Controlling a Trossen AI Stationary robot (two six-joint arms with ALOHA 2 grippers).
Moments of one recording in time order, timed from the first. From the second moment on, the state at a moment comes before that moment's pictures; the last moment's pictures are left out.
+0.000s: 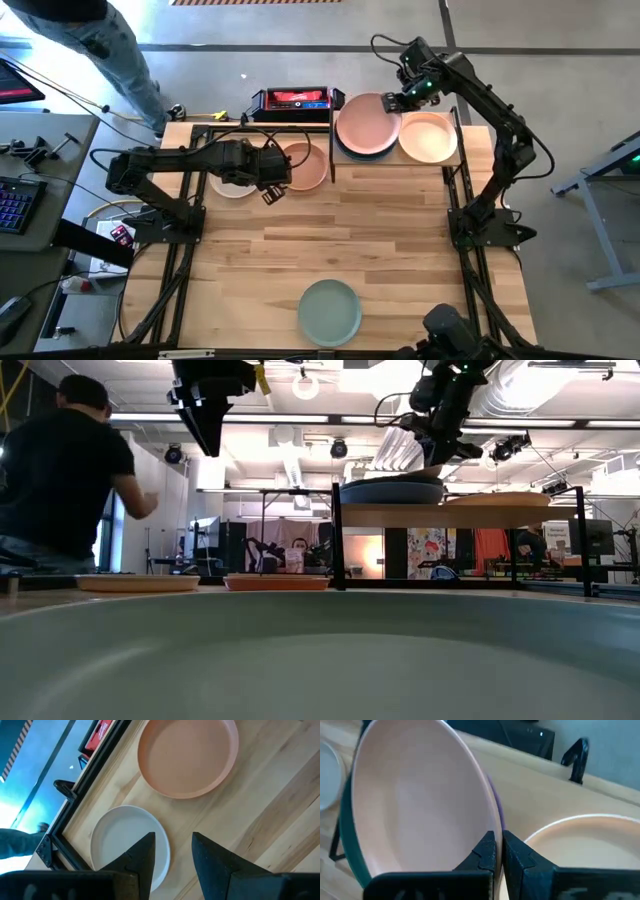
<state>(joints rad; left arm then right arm) 0.08 1.51 1.45 -1.34 -0.51 -0.49 -0.91 1.70 1.80 -1.28 -0.17 0.34</state>
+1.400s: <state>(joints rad) 0.08 1.51 1.45 -1.32 -0.45 -0.52 -0.88 1.72 1.80 -1.30 -0.17 0.36</state>
